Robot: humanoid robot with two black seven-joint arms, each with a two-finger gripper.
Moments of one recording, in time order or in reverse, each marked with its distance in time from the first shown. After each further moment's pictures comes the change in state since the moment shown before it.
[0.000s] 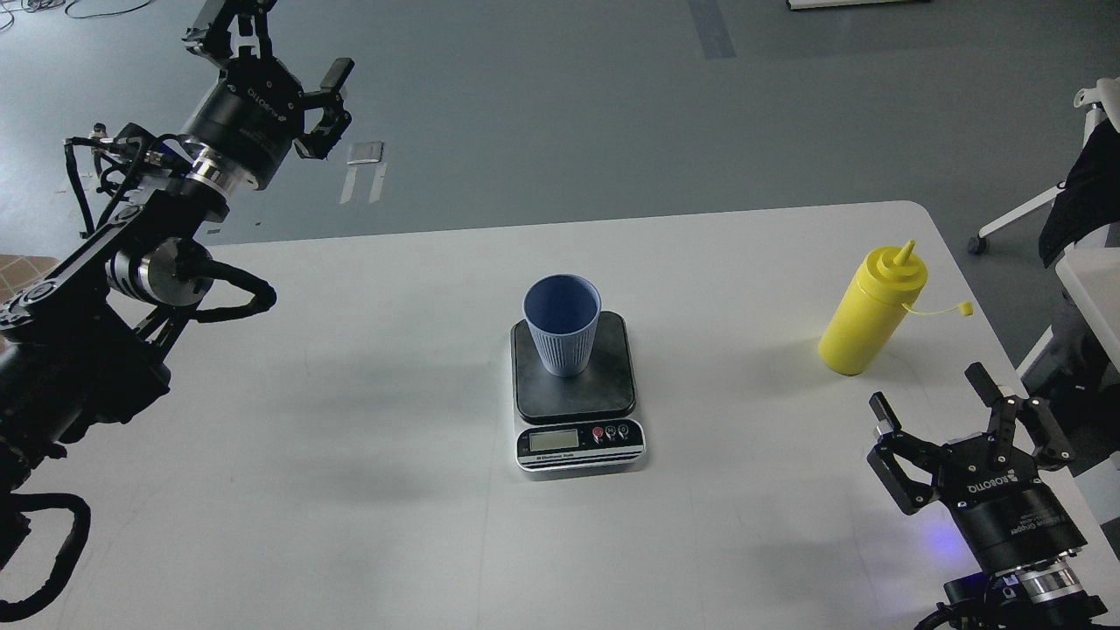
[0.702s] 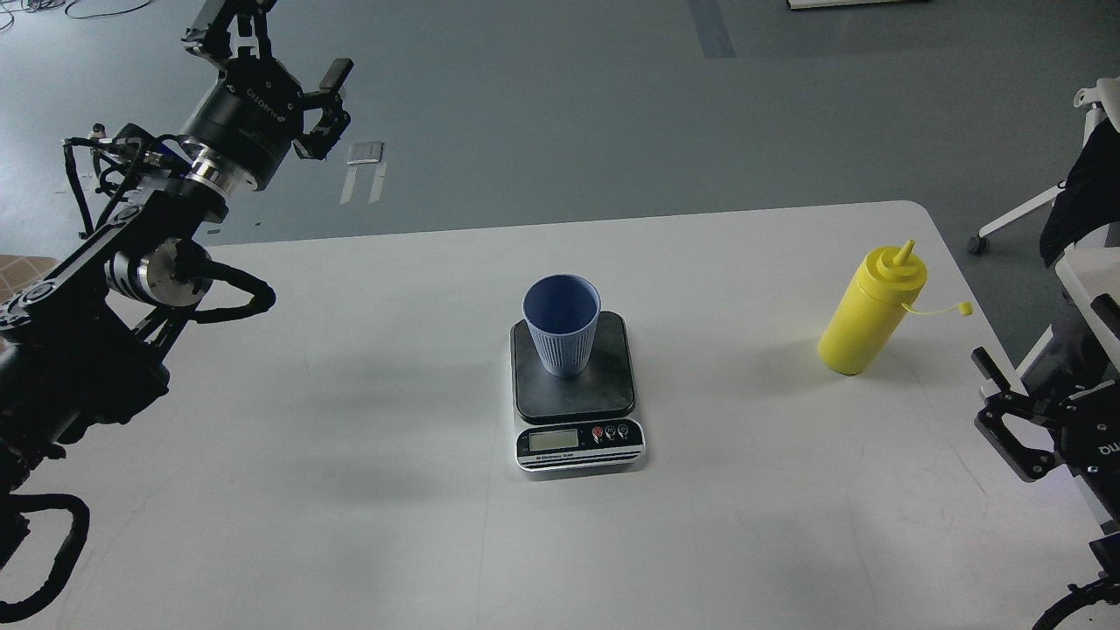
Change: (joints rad) left arm 0.000 0.001 0.001 0.000 0.000 -0.001 0.000; right arm 0.004 -0.336 0.146 0.174 0.002 0.000 0.002
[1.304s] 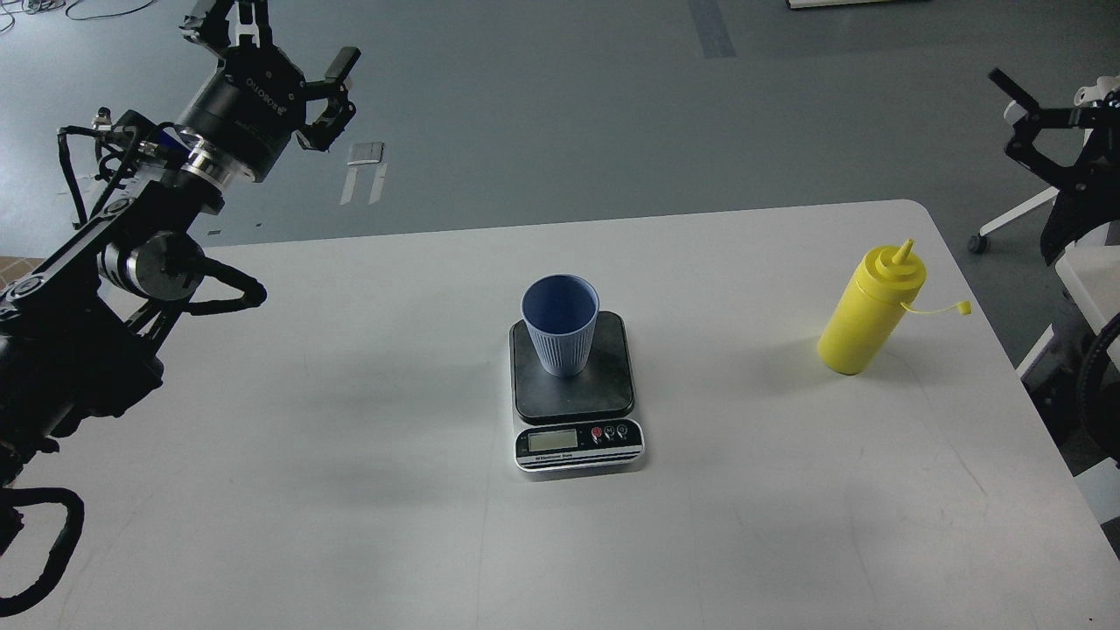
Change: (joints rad) left arm -0.027 0.010 0.000 0.007 0.017 -0.101 0.000; right arm 0.841 -0.300 -0.358 -0.336 -0.018 0.000 -0.002
